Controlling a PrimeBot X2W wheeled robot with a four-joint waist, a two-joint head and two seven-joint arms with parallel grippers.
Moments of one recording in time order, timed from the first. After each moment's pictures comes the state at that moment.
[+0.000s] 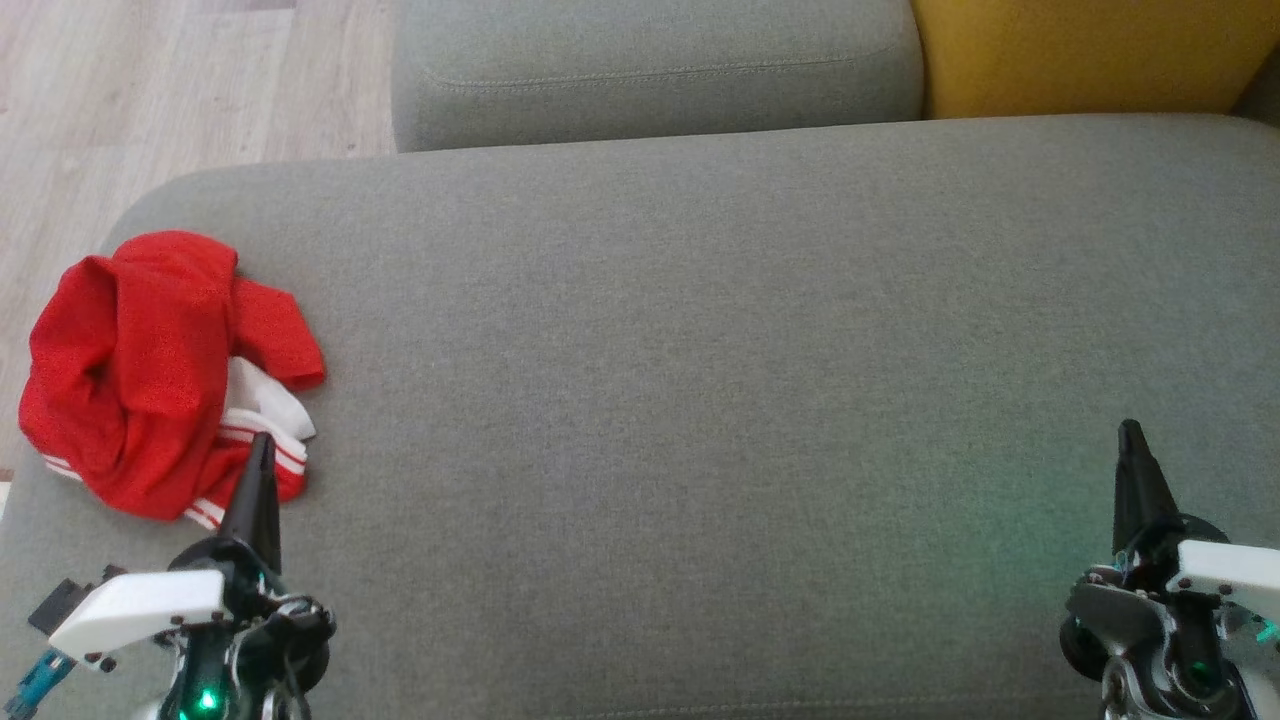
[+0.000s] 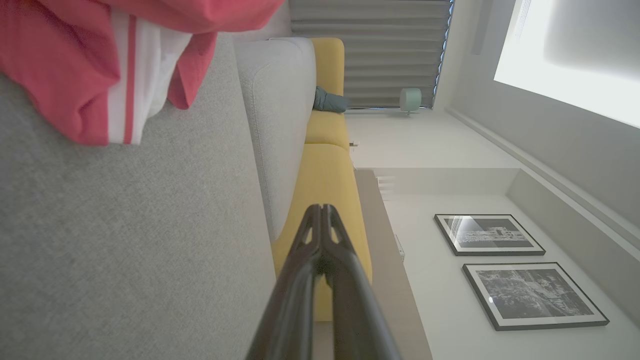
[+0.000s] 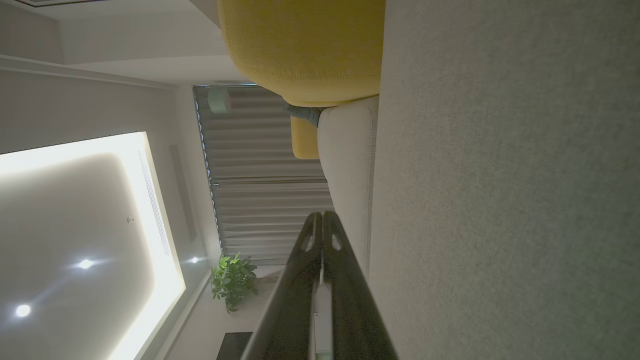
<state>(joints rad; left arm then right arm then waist) -0.05 0.04 0.08 0.27 -1.60 -0.12 0.11 -0.05 -0.05 -0.13 0.28 1.61 0.13 0.11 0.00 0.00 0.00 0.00</state>
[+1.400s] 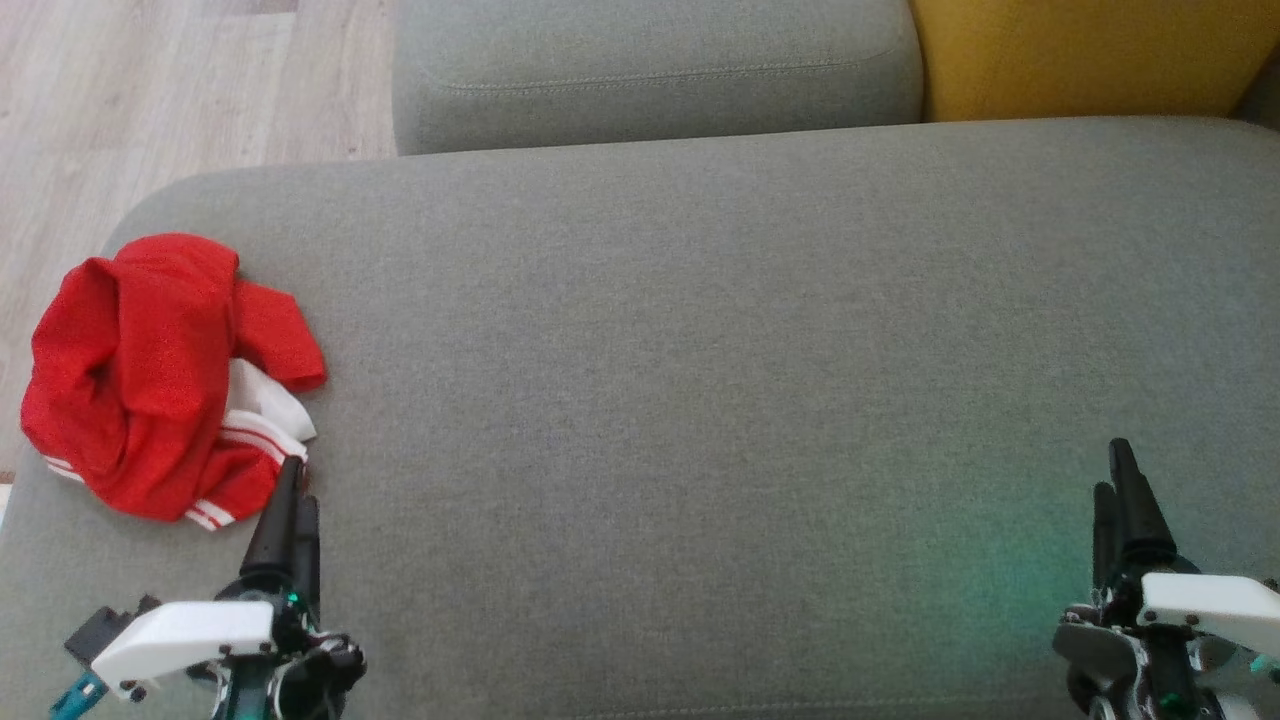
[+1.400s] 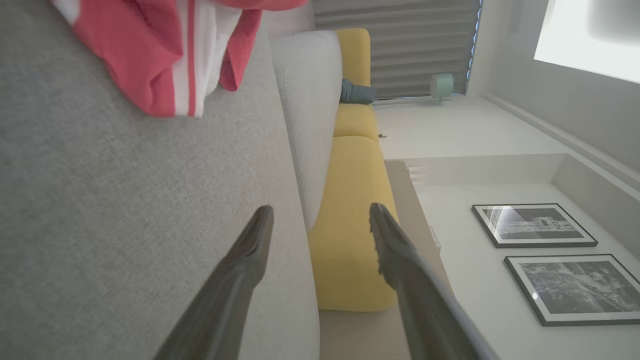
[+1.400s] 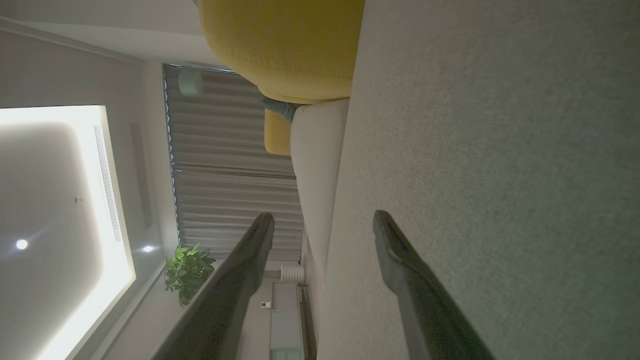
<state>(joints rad) -0.01 0.03 0.02 0.30 -1.52 -0.12 0.05 -0.01 -0.05 -0.09 0.30 1.50 0.13 0.06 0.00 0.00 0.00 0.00</state>
